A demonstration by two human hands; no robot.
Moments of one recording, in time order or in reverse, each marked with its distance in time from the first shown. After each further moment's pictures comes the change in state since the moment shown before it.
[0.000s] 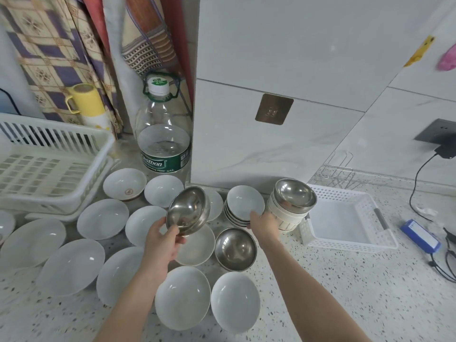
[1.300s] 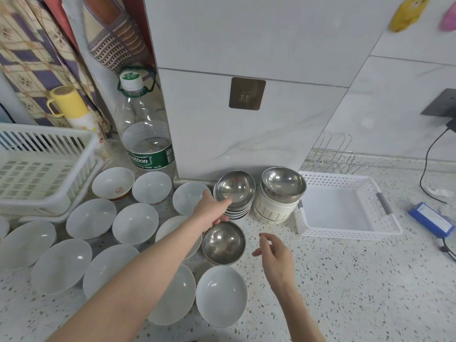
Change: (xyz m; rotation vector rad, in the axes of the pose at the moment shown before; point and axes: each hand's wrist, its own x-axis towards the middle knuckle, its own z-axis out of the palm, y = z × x) left_hand 0.056 -0.004 0.141 0.712 -0.194 -0.049; right_hand -0.066 0.088 -0.046 0.214 -0.001 -0.176
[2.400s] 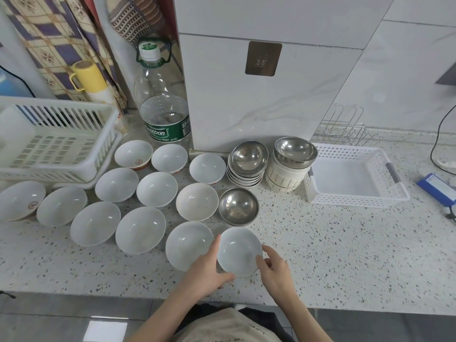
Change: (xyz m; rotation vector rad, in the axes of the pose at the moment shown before) left_hand -0.153 -0.168 0.007 0.335 -0.215 0.203; right_hand -0.082 0.078 0.023 -0.123 -0.241 0.029
